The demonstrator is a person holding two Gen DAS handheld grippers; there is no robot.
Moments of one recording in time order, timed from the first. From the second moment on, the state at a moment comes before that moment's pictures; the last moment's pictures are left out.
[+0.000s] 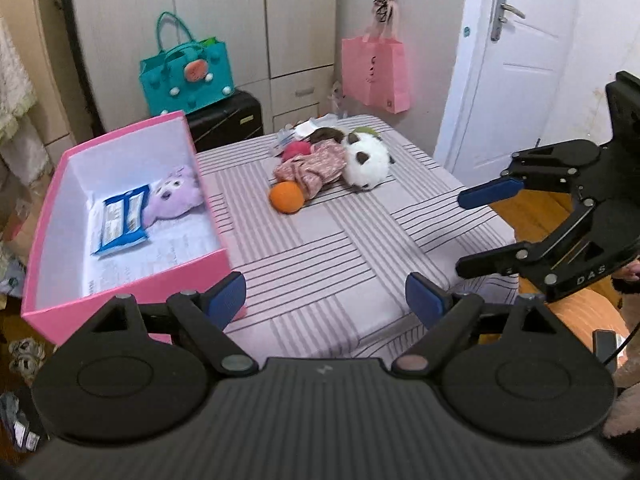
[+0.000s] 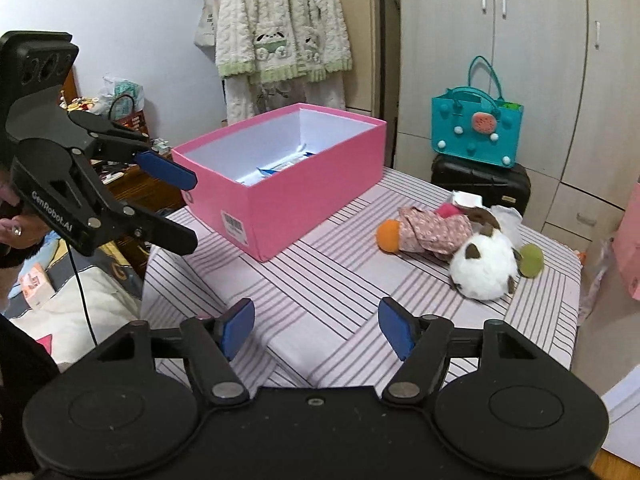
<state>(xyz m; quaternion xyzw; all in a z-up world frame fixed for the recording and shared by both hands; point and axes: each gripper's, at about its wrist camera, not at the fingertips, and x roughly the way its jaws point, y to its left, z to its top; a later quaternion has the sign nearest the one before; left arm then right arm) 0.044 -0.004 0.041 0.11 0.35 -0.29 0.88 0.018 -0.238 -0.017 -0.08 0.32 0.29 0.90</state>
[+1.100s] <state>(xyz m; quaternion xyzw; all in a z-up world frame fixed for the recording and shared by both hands) 0.151 -0.115 -0.050 0.17 0.27 -0.20 0.92 0.199 -0.248 -0.051 -0.08 0.32 0.27 0.90</state>
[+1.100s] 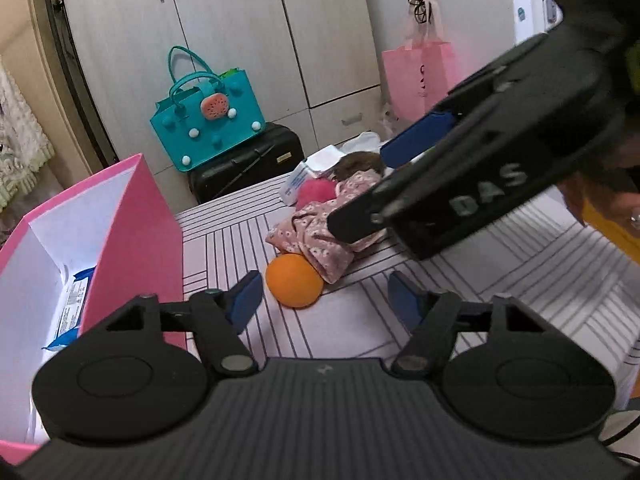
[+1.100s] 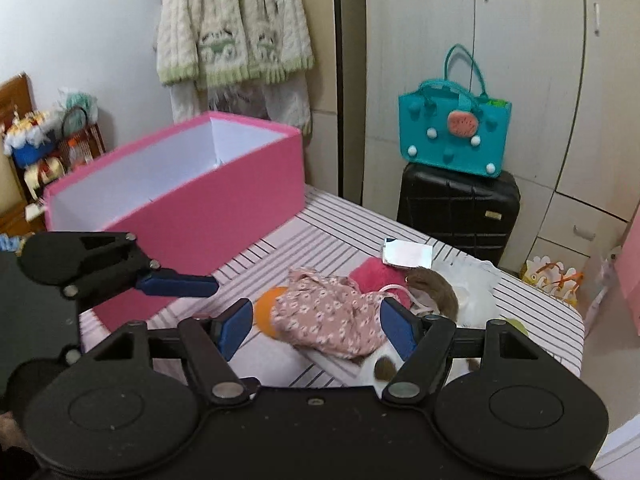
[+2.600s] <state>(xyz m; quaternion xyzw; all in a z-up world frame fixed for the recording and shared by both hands) 0.197 -0.111 -0.076 0.11 0.32 -0.13 0.93 0.238 -0.239 -0.082 -0.12 0.37 0.32 0.86</state>
